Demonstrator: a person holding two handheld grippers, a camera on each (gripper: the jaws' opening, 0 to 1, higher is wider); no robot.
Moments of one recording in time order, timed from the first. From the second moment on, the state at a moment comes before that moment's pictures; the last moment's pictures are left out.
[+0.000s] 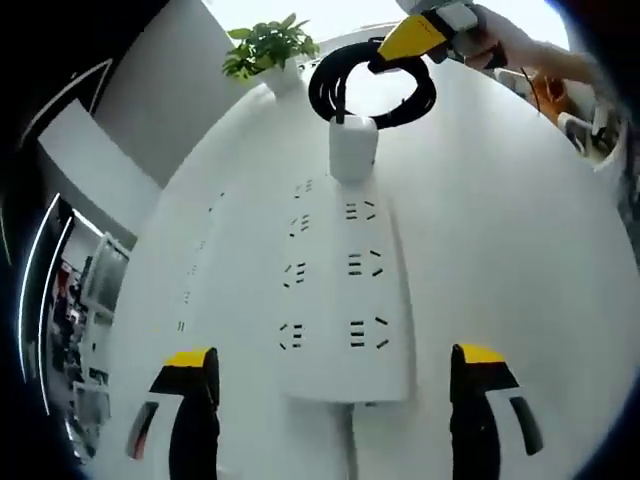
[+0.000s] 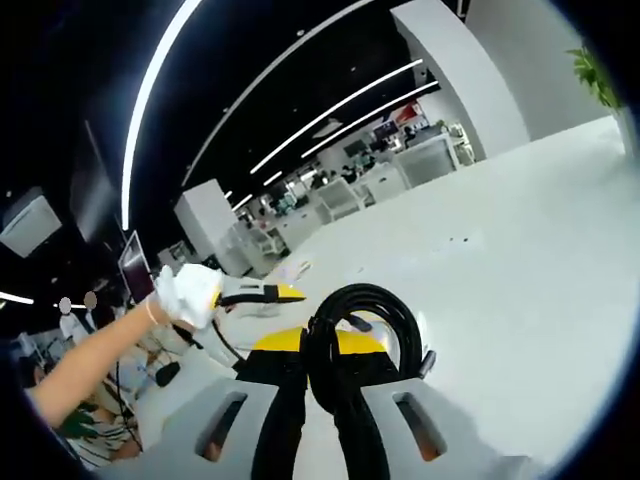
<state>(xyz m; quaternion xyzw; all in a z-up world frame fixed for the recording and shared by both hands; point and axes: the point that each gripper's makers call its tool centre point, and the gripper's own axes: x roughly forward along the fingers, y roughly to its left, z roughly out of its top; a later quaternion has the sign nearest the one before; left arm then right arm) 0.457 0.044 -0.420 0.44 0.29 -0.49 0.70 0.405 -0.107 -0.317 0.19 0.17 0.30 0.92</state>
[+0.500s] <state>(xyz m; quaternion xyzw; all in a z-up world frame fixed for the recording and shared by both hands) 0.463 0.044 -0.426 0.43 0.38 -0.50 0.65 0.406 -0.107 -0.316 0.20 0.17 0.30 0.92</state>
